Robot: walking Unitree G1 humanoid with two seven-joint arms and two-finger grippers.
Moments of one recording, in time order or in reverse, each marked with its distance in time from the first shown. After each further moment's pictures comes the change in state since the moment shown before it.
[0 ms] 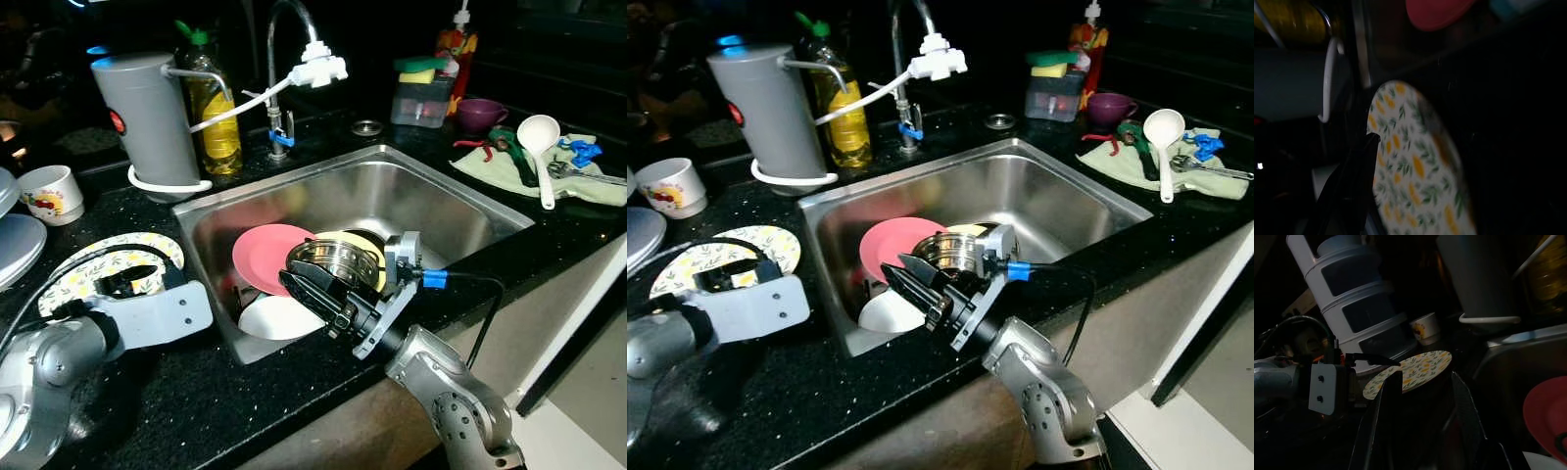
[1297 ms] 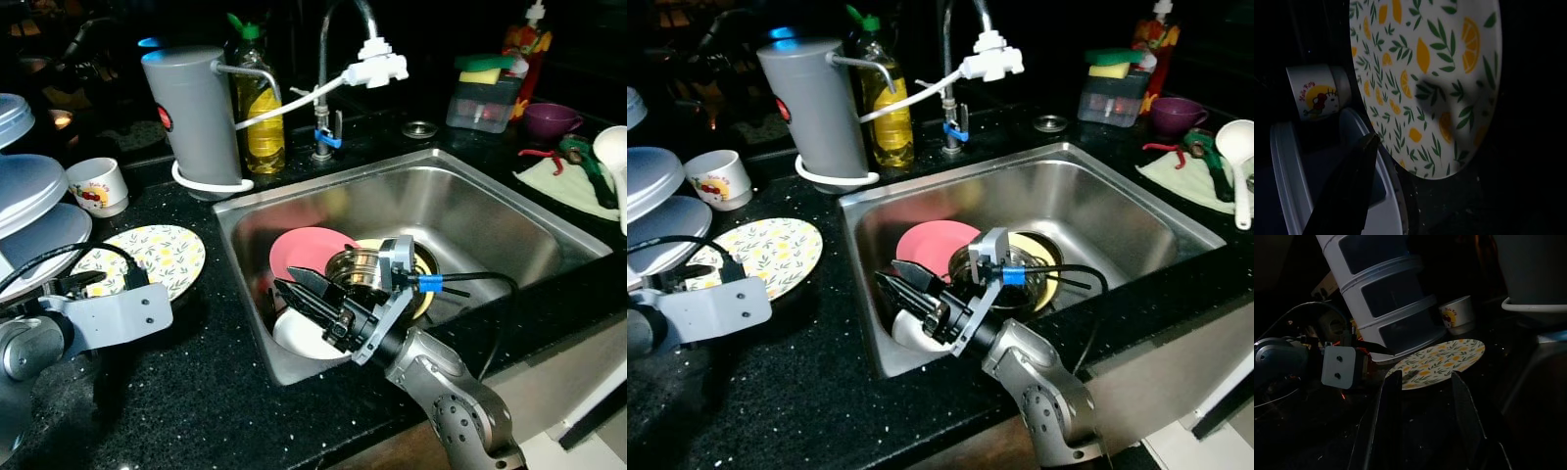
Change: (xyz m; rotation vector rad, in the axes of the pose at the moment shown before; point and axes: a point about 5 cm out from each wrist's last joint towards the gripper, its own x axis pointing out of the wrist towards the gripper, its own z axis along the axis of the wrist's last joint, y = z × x) left arm -0.008 0.009 -0.025 -0.012 0.155 -0.034; right arm 0.000 0.003 -0.003 -0.023 0.030 0.043
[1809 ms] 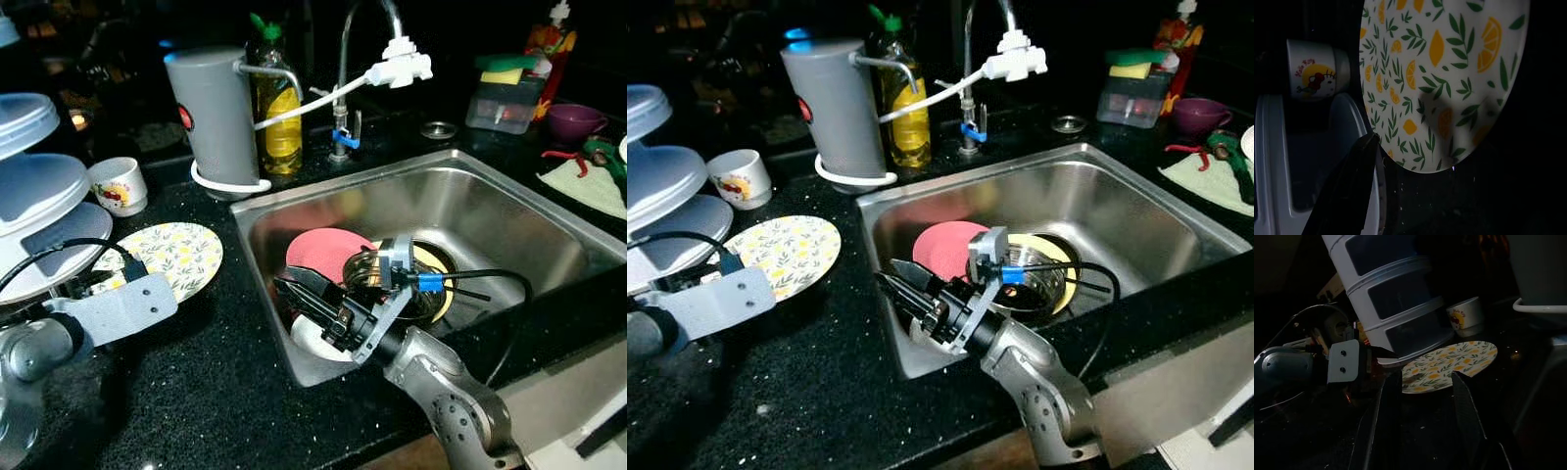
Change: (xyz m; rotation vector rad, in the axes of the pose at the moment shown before) left arm 0.010 -0.009 0.008 -0.173 -0.078 0.013; right arm 0.001 0.000 0.000 0.010 -0.004 -0.013
